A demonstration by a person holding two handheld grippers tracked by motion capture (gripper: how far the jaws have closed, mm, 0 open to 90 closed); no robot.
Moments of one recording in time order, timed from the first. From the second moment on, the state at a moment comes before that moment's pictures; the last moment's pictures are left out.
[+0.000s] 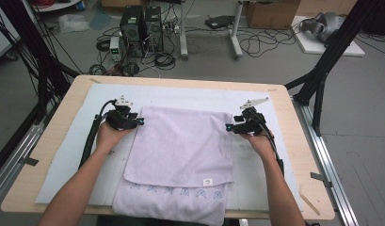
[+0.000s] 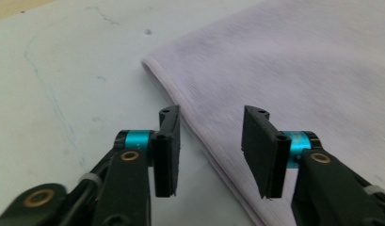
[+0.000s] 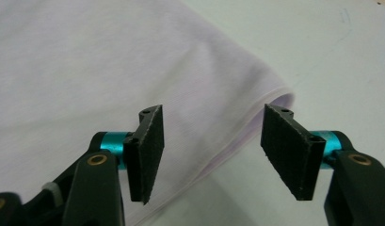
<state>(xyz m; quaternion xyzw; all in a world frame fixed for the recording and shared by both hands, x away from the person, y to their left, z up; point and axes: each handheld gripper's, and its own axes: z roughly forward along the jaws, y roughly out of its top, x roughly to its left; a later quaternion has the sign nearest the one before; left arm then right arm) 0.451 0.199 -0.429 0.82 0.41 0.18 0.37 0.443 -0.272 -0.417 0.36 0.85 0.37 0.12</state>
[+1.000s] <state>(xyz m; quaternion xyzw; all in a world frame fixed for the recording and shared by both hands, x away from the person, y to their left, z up) 0.468 0.222 -0.366 0.75 0.43 0.29 0.42 0.501 -0.245 -0.354 0.31 0.83 0.42 0.19</state>
